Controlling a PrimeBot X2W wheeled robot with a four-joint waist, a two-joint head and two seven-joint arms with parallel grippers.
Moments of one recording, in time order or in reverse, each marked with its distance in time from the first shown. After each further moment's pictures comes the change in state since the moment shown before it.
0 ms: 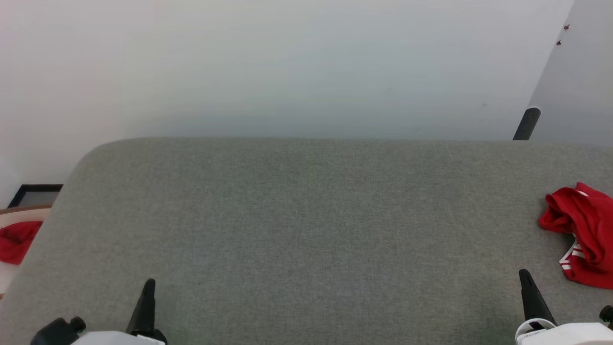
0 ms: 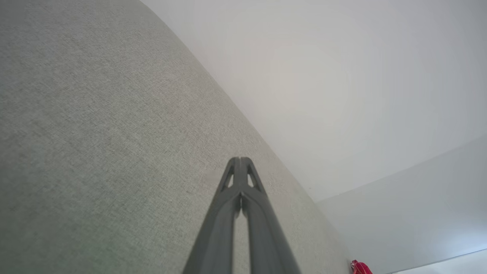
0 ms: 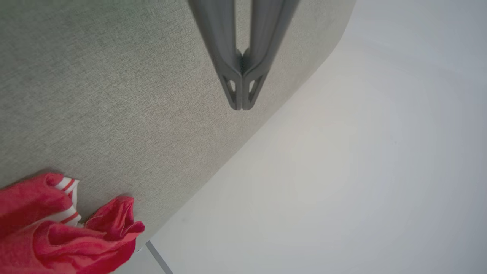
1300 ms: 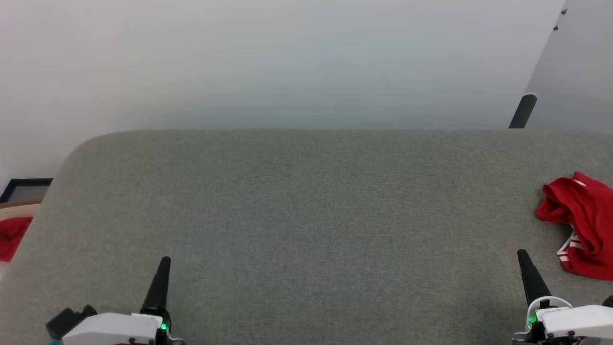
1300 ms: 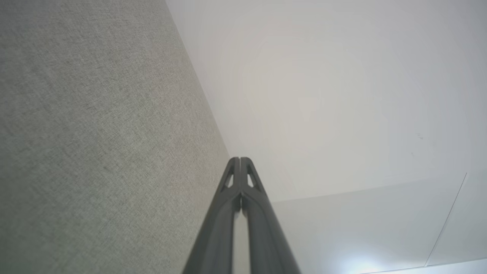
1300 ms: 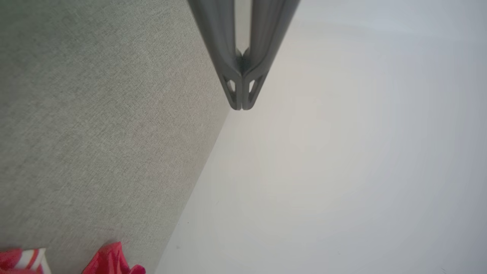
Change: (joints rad) left arm -0.065 -0.071 0.030 -0.016 -0.319 -0.001 0.100; right arm -0.063 0.003 -0.012 0.007 0.407 0.000 0.091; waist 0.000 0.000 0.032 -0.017
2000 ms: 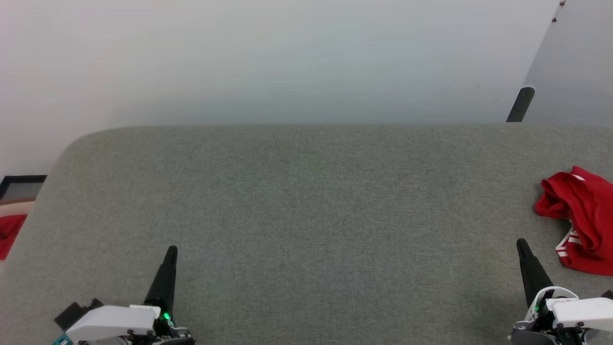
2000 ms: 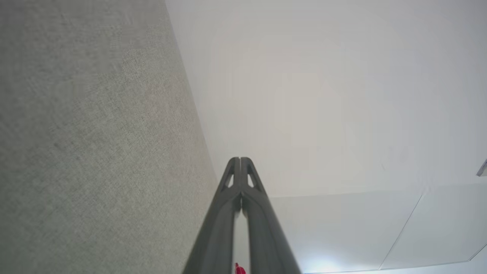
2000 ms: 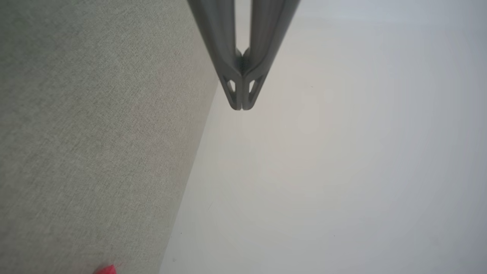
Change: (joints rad) left arm -0.027 -0.030 0.011 -0.007 -0.132 -0.003 0.042; right arm -0.032 0.001 -0.004 0.002 0.171 0.000 0.039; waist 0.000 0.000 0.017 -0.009
